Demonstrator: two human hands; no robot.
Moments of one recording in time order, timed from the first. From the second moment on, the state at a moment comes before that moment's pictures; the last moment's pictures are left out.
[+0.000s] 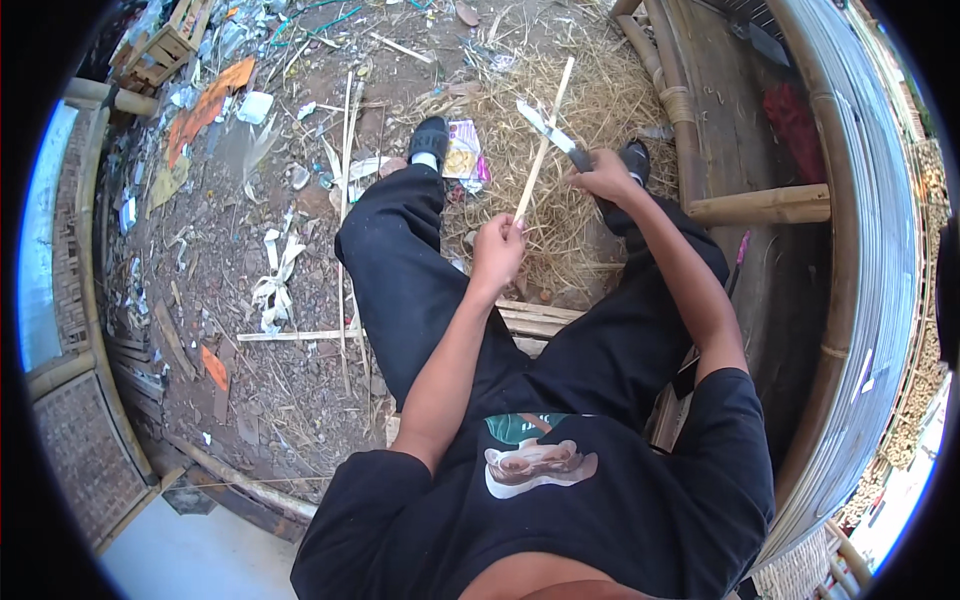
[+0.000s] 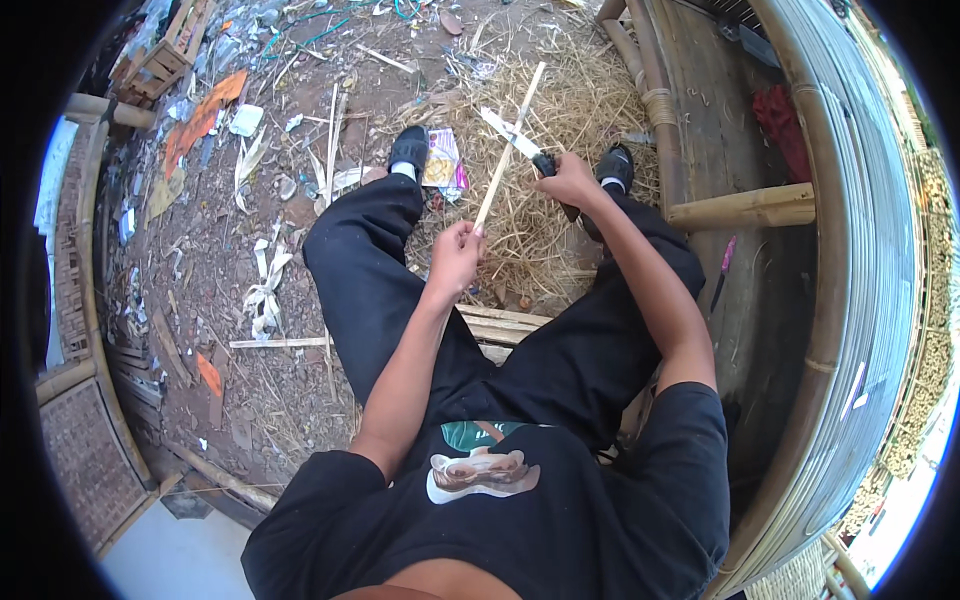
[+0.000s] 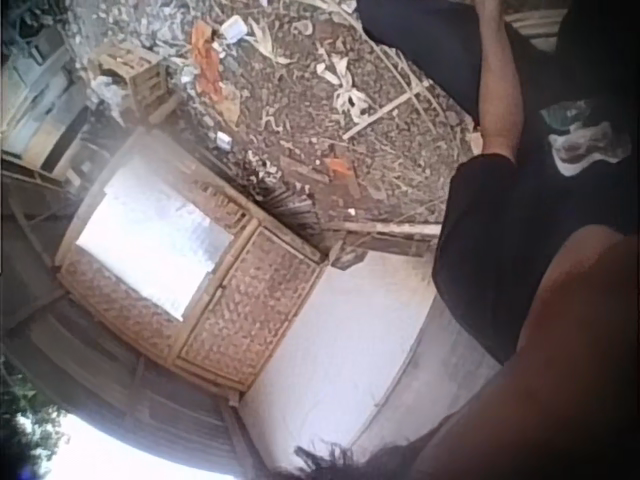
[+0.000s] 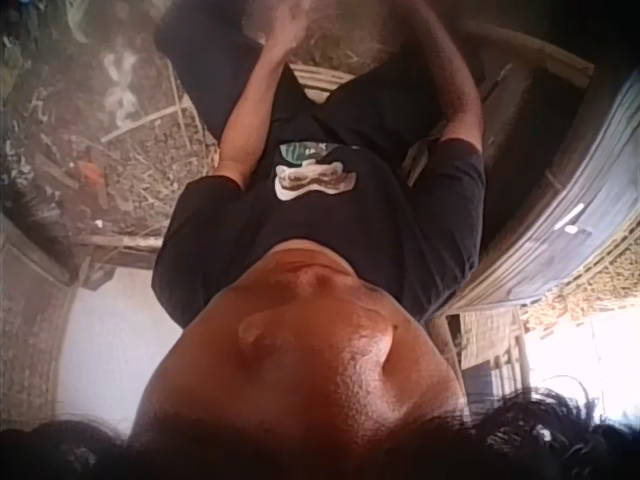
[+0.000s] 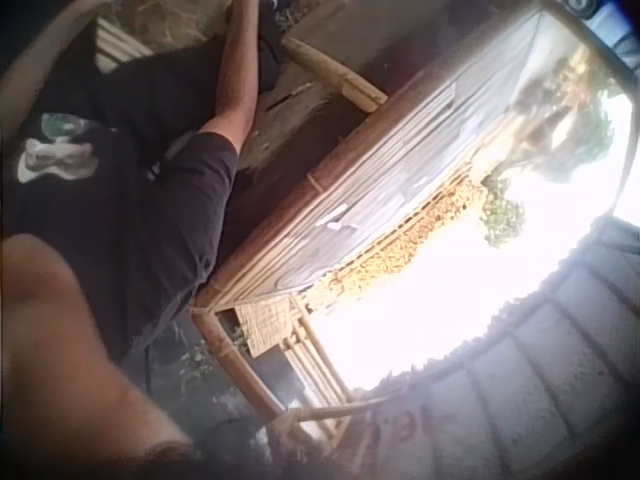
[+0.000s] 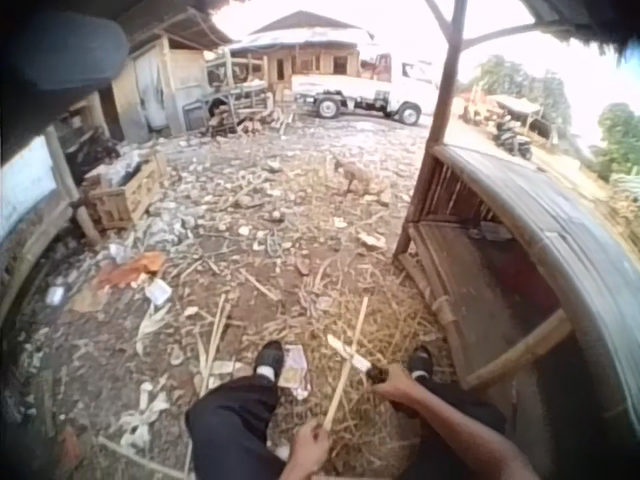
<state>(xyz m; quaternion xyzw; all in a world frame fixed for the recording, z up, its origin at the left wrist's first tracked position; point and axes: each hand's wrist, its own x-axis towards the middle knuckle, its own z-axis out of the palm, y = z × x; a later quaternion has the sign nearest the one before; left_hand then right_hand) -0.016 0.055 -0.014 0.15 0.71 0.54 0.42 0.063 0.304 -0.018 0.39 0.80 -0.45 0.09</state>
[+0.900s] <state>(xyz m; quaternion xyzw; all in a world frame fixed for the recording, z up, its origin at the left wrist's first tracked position) -0.023 0.050 0.001 0.11 0.69 0.55 0.46 0.073 0.270 0.022 0.13 0.97 -0.17 0.08</state>
